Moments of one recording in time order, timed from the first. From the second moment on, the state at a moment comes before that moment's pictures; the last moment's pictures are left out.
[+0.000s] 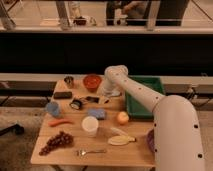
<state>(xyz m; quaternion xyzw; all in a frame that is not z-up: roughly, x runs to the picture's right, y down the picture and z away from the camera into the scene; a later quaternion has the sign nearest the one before) -0.030 0.055 0.932 -0.28 -0.22 -0.03 0.93</state>
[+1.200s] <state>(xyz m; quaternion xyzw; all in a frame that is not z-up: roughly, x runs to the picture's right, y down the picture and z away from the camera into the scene) -0.010 0.065 0.963 -0.29 -0.21 -0.02 0.93</state>
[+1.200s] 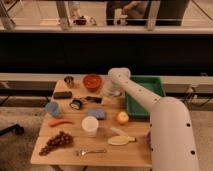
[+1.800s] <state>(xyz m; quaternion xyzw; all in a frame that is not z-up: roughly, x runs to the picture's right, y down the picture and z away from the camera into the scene) -0.006 0.070 0.963 -0.30 -0.22 -0.02 0.93</state>
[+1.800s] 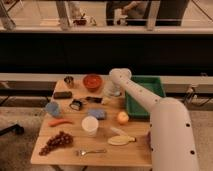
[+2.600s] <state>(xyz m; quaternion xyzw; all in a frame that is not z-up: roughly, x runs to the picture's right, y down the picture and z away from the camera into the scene) -0.032 0.014 0.892 -0.26 -0.22 -0.02 0.94</state>
